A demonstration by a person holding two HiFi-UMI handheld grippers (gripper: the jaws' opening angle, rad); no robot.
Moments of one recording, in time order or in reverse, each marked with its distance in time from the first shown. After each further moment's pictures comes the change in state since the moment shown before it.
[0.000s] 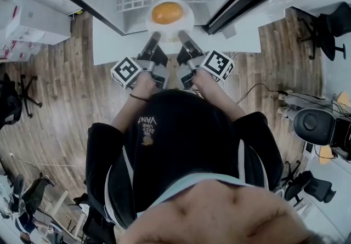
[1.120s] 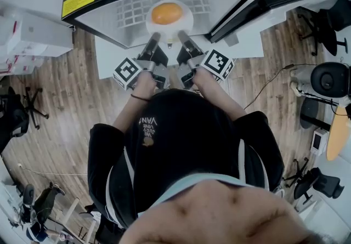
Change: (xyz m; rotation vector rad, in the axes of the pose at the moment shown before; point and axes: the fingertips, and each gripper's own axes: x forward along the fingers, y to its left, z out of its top) left arm 0.038 0.002 0.032 0.010 0.039 0.011; right arm 0.041 0.002 0.023 0.036 -0.055 0.020
